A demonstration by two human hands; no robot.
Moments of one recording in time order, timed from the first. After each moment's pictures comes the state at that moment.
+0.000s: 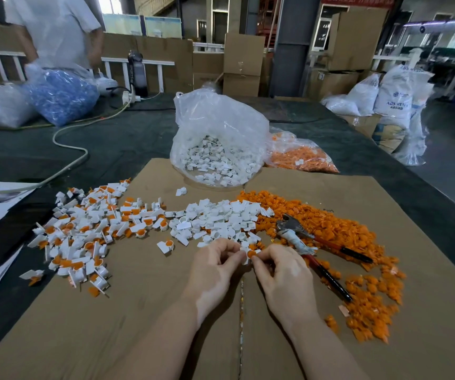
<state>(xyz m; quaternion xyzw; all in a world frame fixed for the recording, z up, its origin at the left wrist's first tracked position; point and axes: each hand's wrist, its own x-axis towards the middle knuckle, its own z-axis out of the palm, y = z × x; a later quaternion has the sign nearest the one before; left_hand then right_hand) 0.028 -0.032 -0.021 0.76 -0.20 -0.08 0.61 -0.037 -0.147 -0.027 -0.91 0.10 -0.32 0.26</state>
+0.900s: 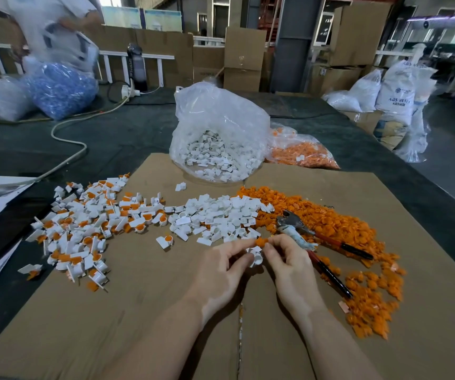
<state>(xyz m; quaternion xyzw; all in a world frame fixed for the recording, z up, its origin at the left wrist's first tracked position) 0.022 -0.034 -0.025 0.77 -0.28 -0.05 0.57 -0.033 -0.158 -0.023 -0.80 0.14 -0.22 0.54</state>
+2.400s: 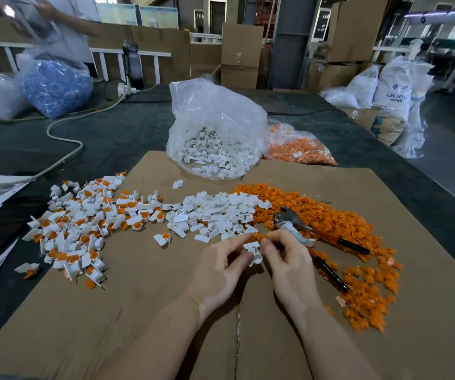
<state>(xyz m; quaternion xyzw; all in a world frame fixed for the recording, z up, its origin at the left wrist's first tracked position) 0.018 -0.031 -0.021 0.78 -0.30 -0.03 0.55 -0.034 -0.156 -0.027 -0.82 0.13 -0.27 0.49</state>
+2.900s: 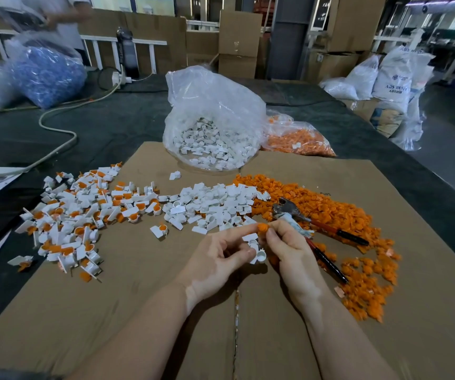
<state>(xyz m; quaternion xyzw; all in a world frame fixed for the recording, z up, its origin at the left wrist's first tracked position) 0.021 -0.025 -0.013 0.71 -0.33 -0.17 0.60 -0.034 -0.164 -0.024 -0.74 0.11 -0.18 0.64</state>
